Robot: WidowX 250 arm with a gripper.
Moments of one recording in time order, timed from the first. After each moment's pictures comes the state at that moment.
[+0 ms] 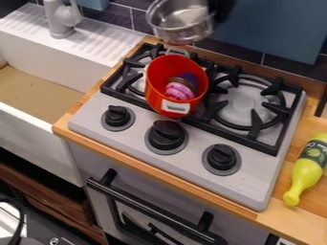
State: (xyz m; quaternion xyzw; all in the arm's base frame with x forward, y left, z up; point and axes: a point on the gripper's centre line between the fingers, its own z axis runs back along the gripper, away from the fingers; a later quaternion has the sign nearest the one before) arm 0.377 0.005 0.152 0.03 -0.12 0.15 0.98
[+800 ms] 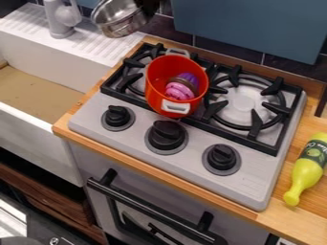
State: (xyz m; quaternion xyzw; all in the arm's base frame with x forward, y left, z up) arm 0.370 0.101 0.134 0.00 -0.15 0.08 0.99
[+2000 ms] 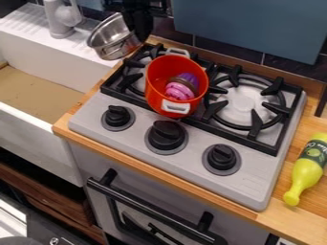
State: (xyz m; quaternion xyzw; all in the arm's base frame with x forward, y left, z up) arm 0.357 0.097 0.107 -0.03 -0.13 0.06 0.99
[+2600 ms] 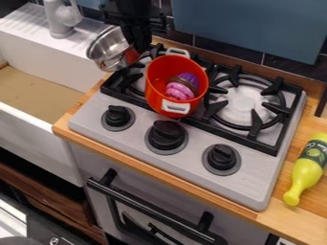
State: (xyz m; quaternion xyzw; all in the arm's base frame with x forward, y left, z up) arm 0.352 0.096 0.085 -0.02 -0.14 0.06 0.99
